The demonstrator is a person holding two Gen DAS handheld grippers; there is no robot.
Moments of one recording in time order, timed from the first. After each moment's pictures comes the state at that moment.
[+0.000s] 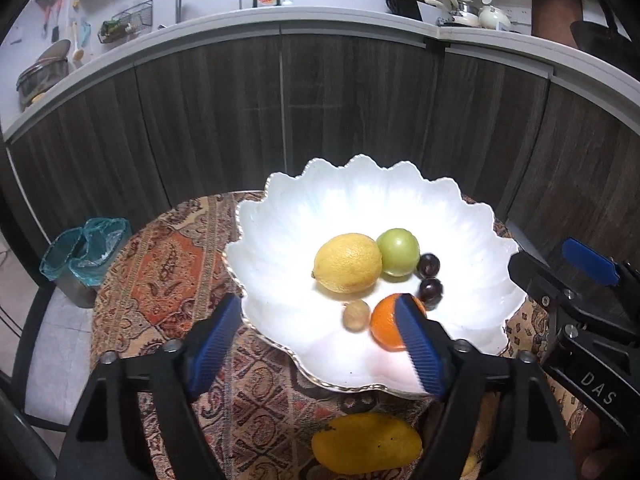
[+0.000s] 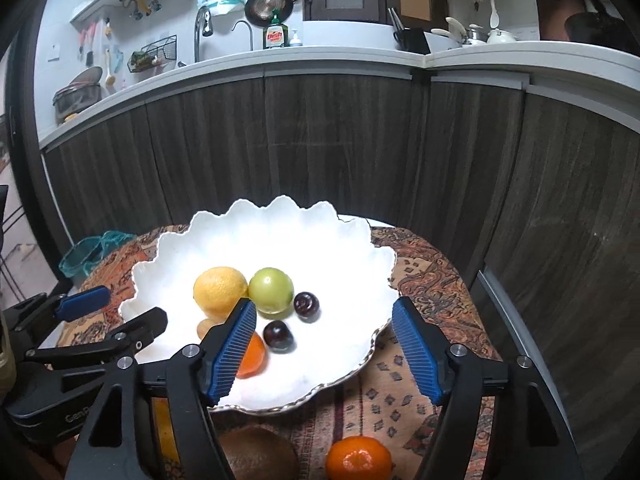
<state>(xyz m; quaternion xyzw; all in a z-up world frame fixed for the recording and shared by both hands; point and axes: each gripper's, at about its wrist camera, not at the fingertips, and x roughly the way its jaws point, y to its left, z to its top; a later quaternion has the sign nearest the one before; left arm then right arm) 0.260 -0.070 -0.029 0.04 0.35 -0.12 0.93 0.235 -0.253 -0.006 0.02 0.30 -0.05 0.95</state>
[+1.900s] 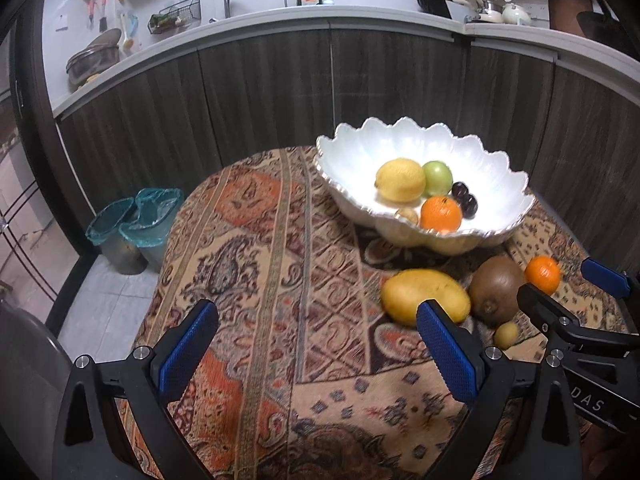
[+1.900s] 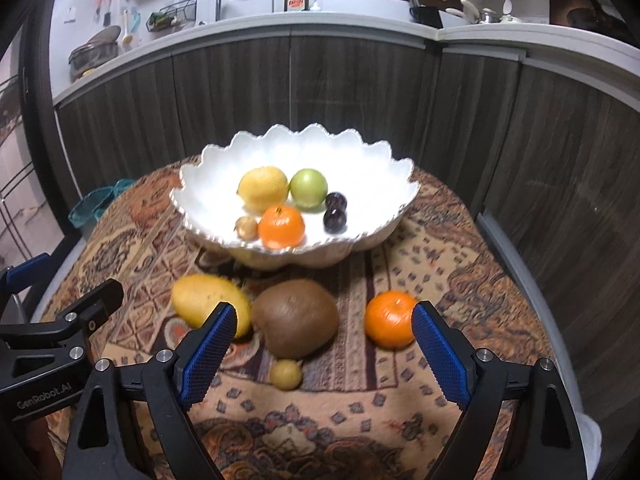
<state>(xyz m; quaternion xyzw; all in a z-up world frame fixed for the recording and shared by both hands) 0.153 -0.013 -0.057 0.05 0.36 -0.04 0.93 0.151 -0.210 -0.042 -0.01 0.36 -0.03 0.93</state>
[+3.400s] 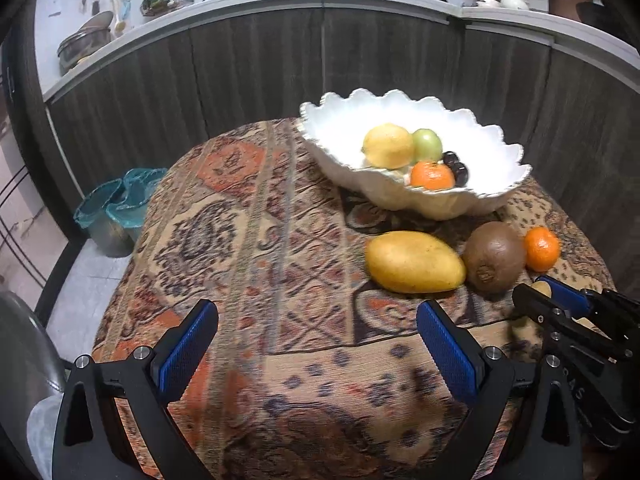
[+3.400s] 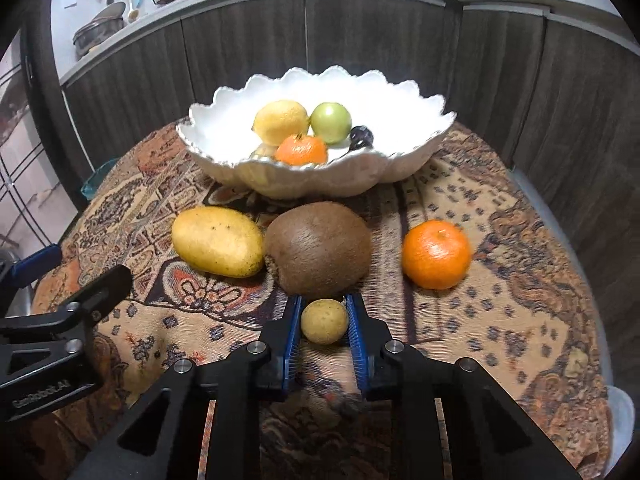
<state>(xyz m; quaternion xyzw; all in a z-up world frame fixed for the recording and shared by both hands) 0.146 -0.027 -0.080 0.04 0.38 -0.07 0.92 0.149 -0.209 -0.082 0.01 0.41 0.00 0.91</state>
